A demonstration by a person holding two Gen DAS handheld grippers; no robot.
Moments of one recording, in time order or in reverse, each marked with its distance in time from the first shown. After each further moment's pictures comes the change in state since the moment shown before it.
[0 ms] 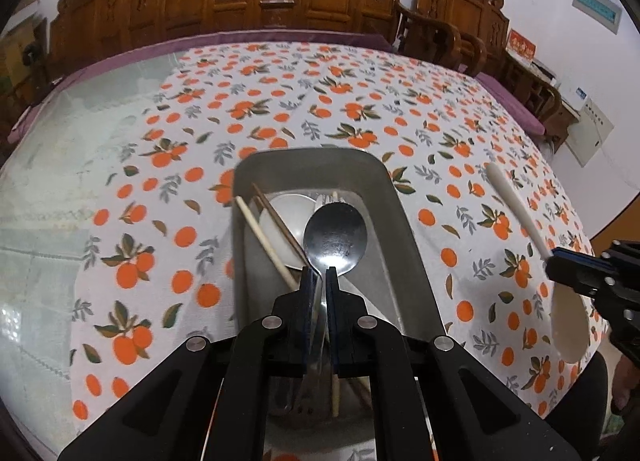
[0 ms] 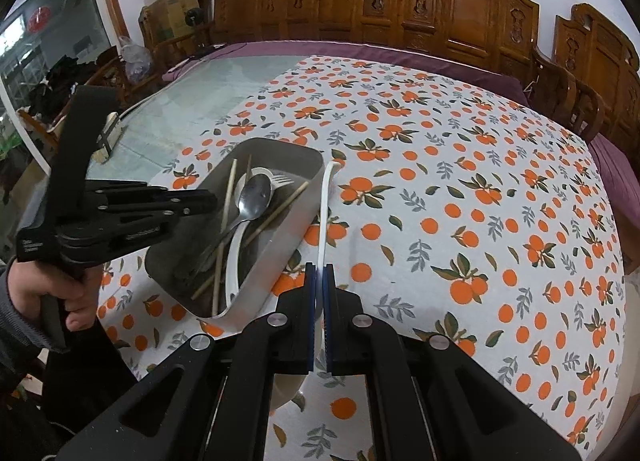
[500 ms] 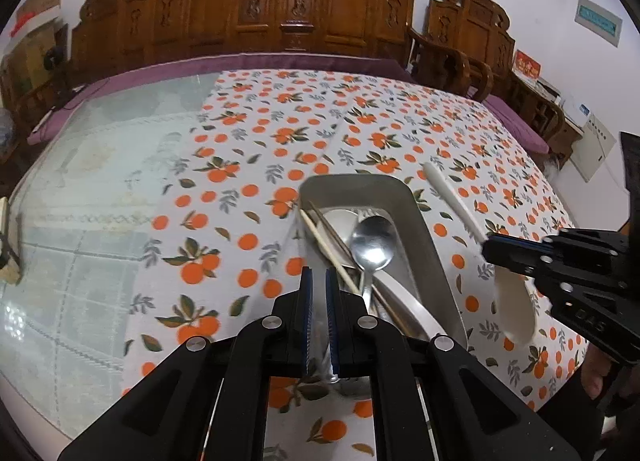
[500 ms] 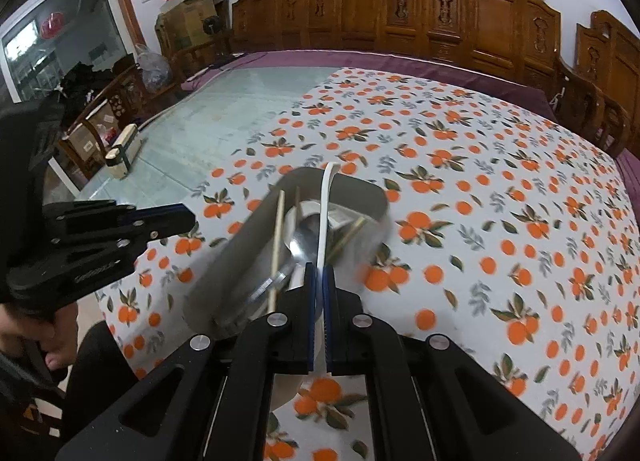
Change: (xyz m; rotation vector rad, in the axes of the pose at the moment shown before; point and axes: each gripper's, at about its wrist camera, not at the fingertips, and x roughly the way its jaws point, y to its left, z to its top) left arm -0.055 0.034 -0.007 -0.019 -0.072 0.040; right arm 0.028 0.046 0.036 -0.006 -0.030 0.072
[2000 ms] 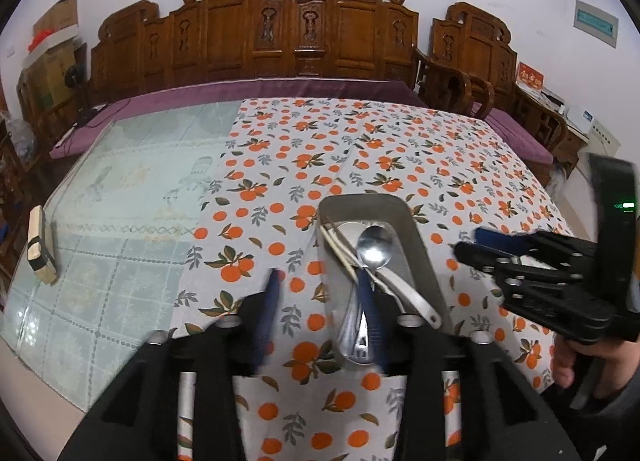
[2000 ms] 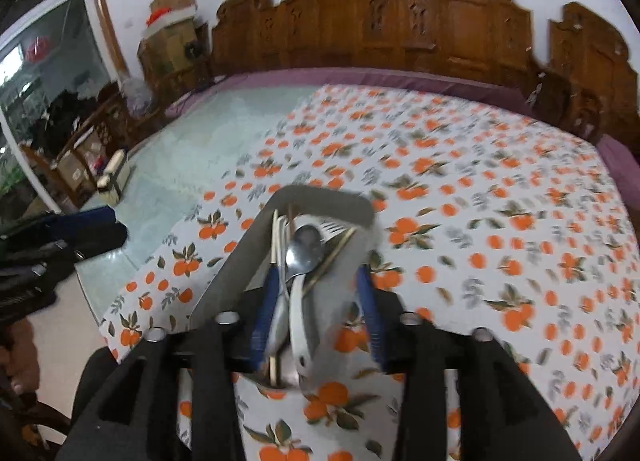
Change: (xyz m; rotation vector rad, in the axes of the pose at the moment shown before) left arm -0.063 -0.008 -0.009 0.014 -0.078 0.061; right arm -0.030 0.000 -0.012 0.082 -0.107 -0.065
